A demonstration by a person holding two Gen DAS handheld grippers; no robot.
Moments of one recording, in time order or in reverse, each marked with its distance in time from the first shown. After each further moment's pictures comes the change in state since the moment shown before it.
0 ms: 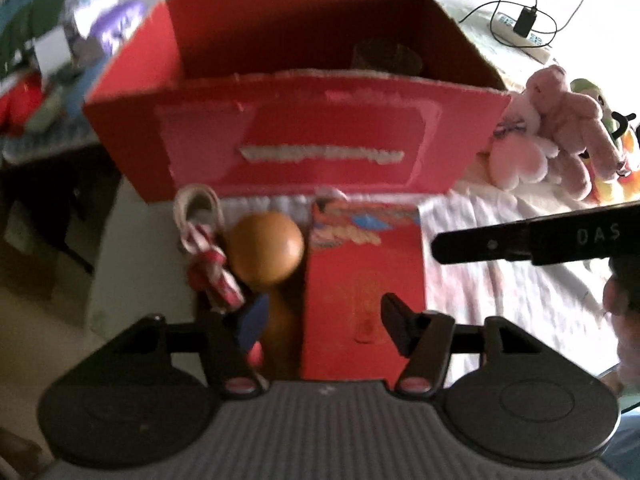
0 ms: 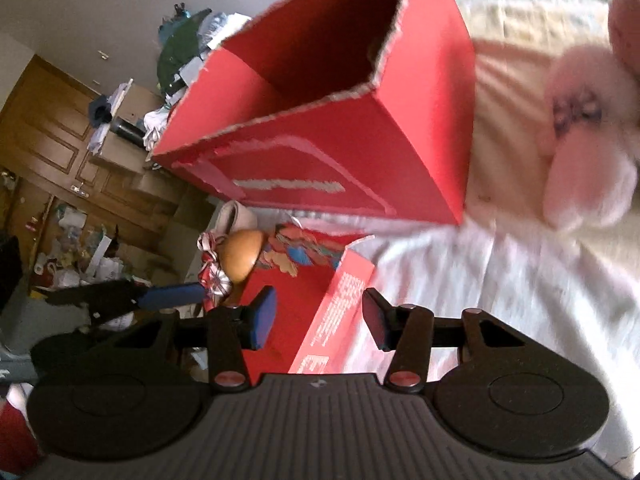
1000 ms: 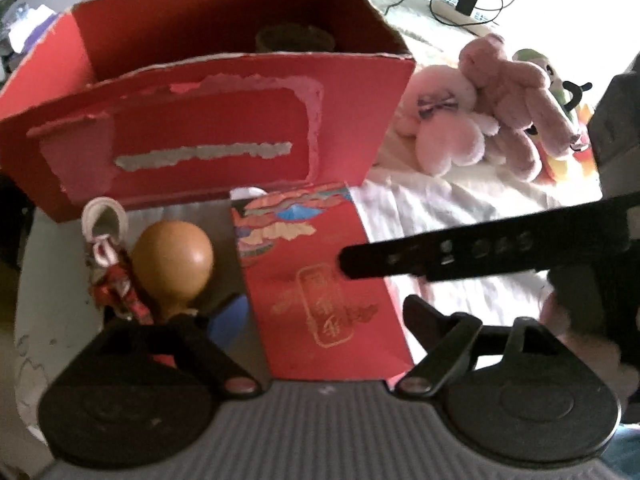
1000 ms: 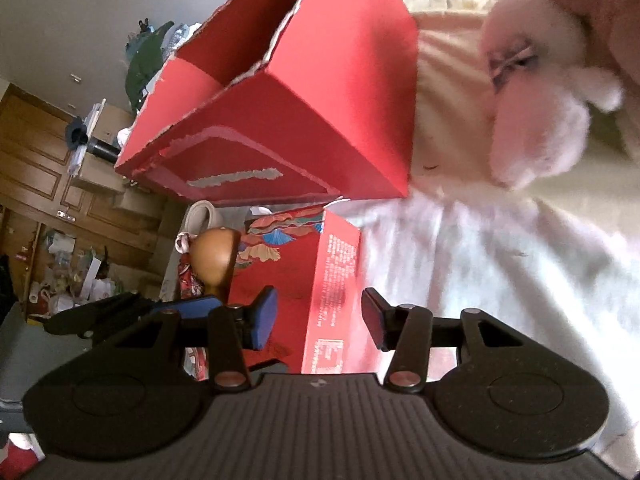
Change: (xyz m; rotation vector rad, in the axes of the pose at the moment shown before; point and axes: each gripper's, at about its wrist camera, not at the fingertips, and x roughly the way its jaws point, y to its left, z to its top) left arm 0.030 -0.058 0.004 0.091 0.009 -0.113; right arm -0.008 -0.036 -0.013 0.088 -0.009 -0.052
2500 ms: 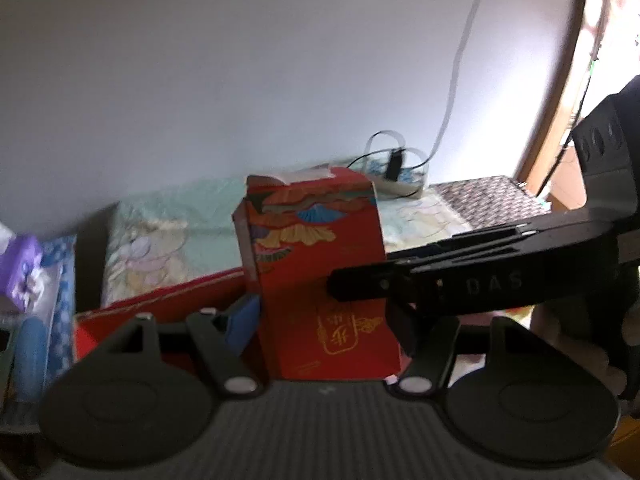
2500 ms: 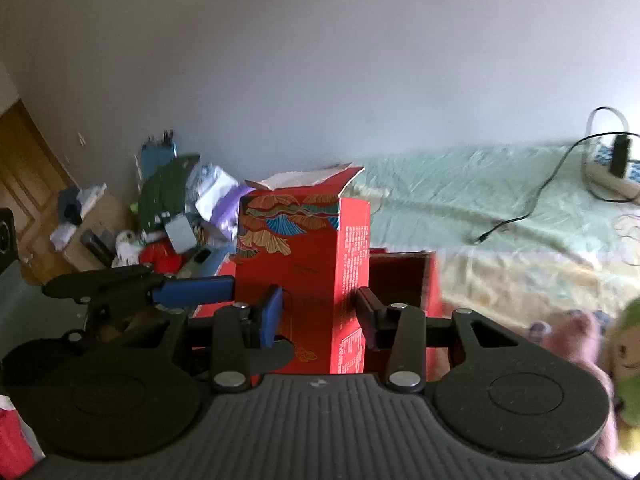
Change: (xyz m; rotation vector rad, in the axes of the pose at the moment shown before) left arm -0.113 0.054 0.170 0.256 -0.360 -0.171; right arm -0.072 0.137 0.130 -0.224 -0.365 -0.171
